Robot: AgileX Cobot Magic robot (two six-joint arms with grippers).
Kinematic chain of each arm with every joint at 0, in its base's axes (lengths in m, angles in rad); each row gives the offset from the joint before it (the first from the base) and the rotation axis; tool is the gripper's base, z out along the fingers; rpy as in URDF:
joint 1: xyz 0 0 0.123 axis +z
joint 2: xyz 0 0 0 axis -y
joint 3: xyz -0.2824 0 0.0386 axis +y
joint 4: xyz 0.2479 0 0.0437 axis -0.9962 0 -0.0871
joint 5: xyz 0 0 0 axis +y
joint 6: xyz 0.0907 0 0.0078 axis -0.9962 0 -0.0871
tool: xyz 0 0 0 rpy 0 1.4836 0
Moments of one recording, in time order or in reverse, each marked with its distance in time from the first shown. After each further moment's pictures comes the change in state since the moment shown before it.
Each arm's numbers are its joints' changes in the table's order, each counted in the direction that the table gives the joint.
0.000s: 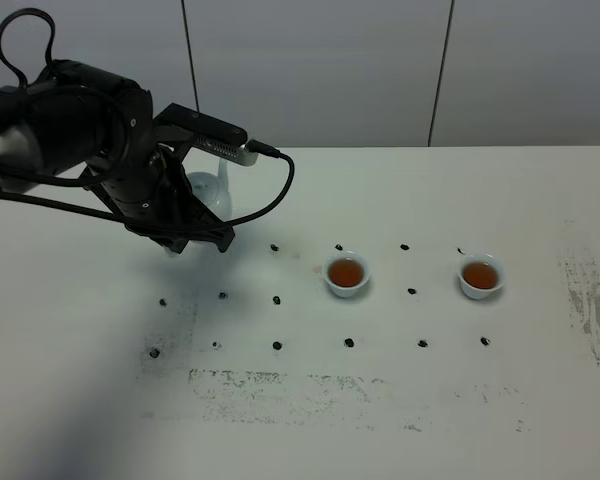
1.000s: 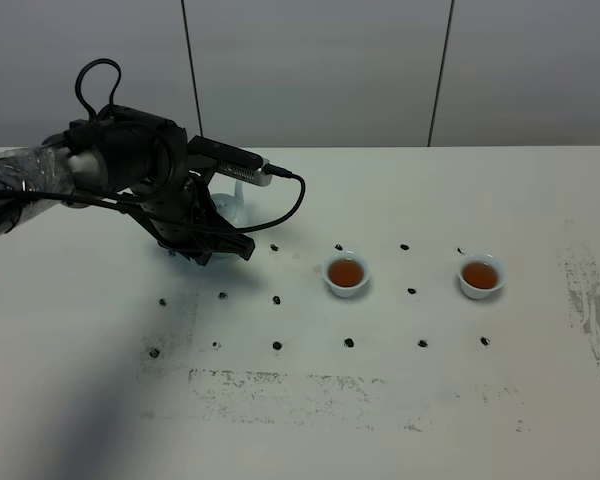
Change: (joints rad) left arm 0.021 -0.236 -0.125 0.032 -0.100 0.003; right arm 0.000 0.000 0.000 0.000 0.000 0.001
